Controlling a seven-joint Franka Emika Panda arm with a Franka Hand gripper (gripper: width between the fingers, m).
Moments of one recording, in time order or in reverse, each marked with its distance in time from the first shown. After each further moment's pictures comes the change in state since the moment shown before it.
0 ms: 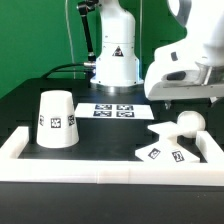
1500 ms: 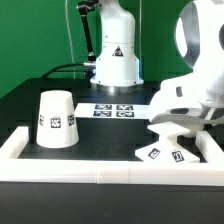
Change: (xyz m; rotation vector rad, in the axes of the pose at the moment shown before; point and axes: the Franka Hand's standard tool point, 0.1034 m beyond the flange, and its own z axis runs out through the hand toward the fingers) arm 0.031 -0.006 0.046 -0.008 -0.023 0.043
